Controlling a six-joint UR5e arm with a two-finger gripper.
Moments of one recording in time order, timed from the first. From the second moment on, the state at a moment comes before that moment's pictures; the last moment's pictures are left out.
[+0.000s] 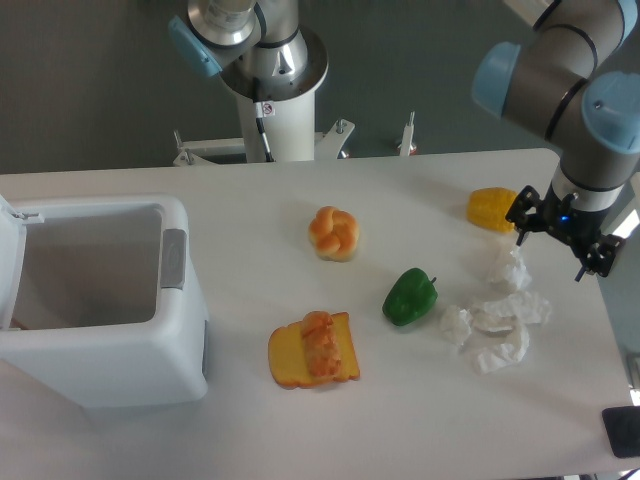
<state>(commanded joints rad) 2.80 -2.05 -1.35 -1.21 1.56 1.50</state>
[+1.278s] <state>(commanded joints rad) 2.42 -1.51 -1.70 -1.32 1.61 1.10</state>
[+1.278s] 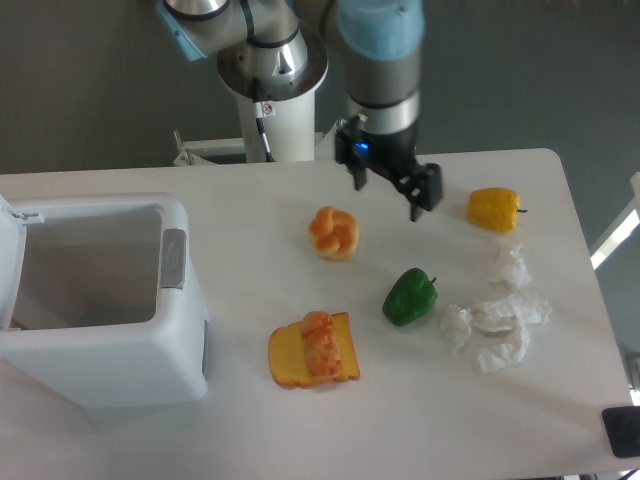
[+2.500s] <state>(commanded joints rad) 1.95 -1.41 -1.65 -1.35 1.40 0.41</state>
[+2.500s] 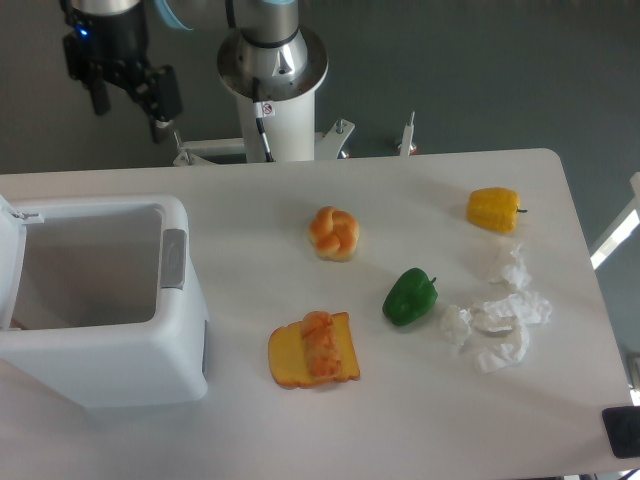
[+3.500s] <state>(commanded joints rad) 1.79 -1.56 -1.48 -1.06 1.40 0.02</state>
